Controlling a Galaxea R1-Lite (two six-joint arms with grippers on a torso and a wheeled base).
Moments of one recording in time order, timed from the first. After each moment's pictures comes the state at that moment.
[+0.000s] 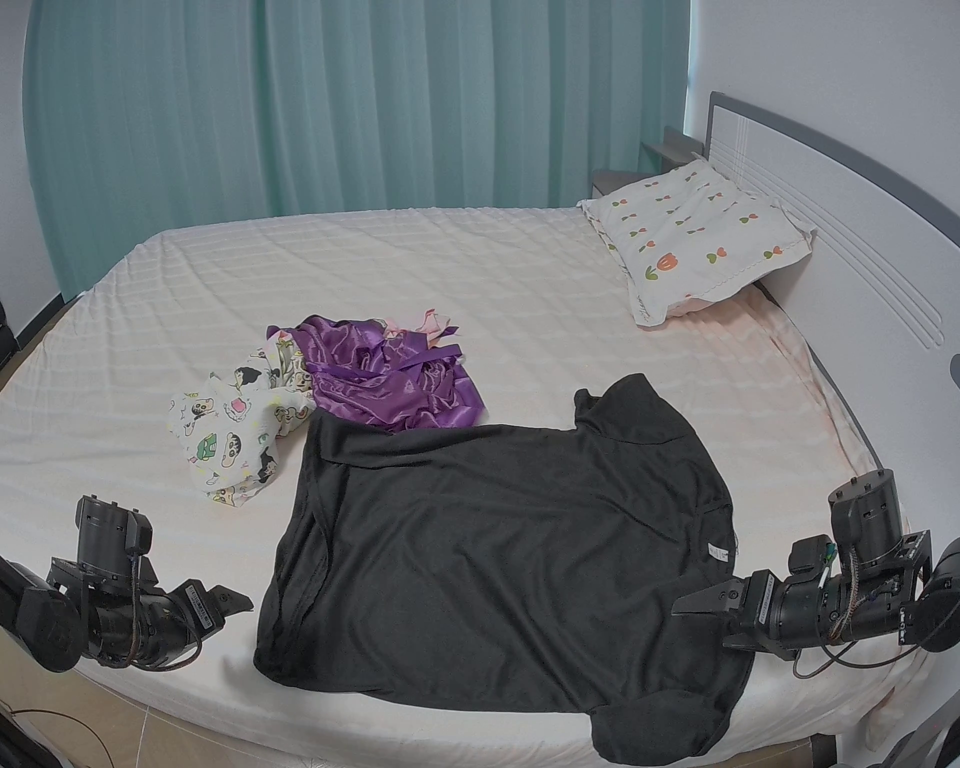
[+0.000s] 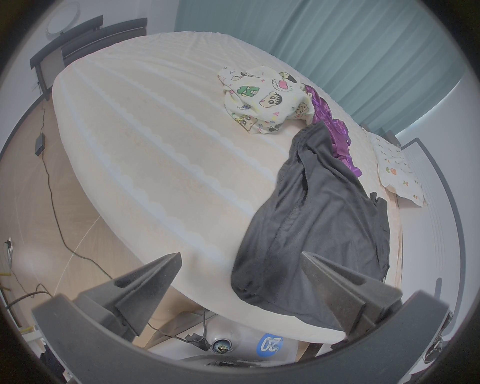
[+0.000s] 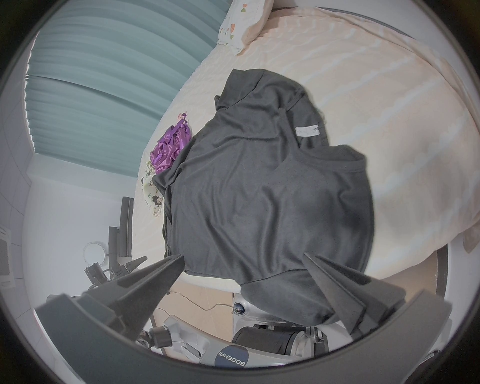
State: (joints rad) left arm -0.09 1.60 -0.29 -0.39 -0.02 -0.71; right arm 0.43 1.56 -0.36 -0.43 0.23 0.87
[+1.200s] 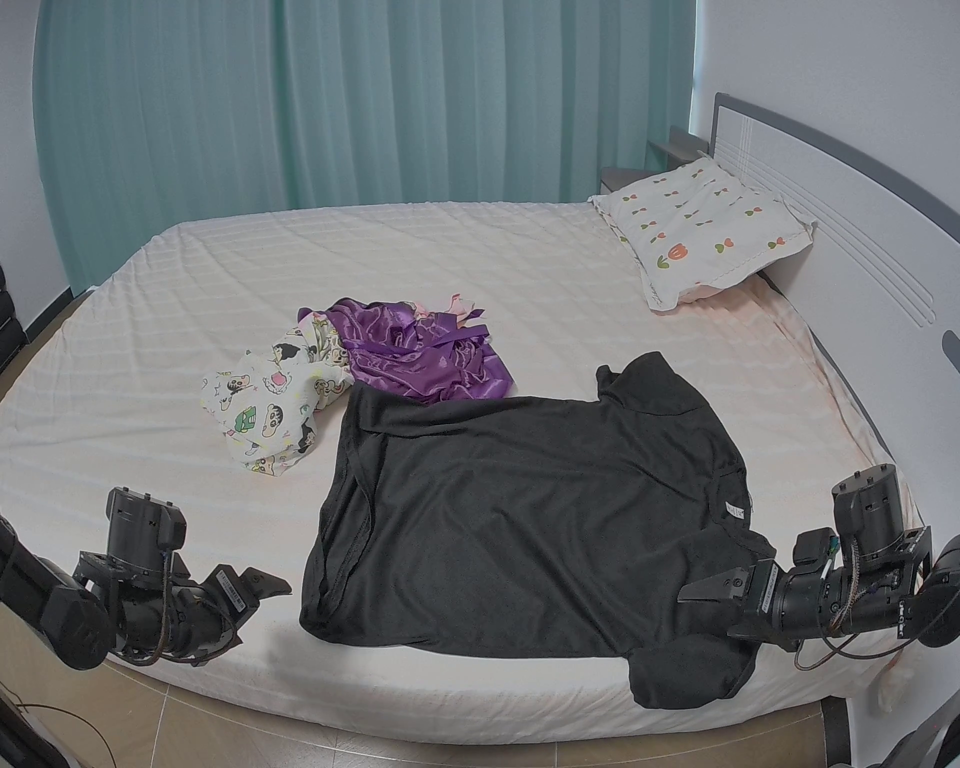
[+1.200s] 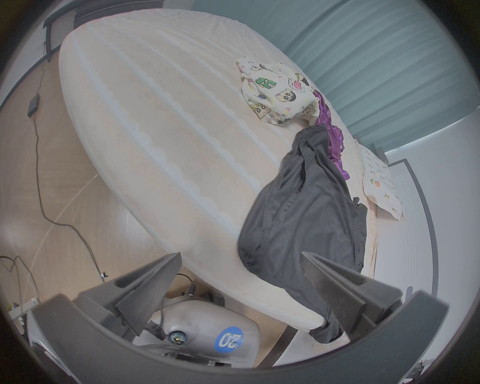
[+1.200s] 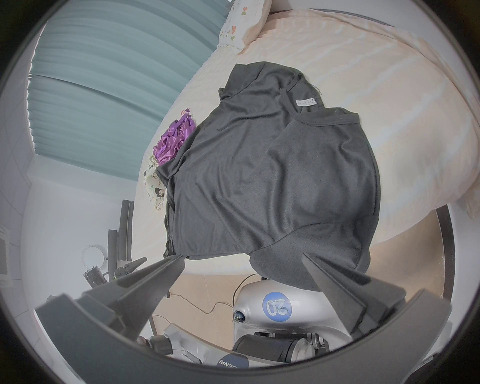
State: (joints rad) left arm -0.19 1.68 -0.33 -0.48 -0.10 -0.93; right arm 0.39 1.58 -0.36 -0.46 0.22 0.86
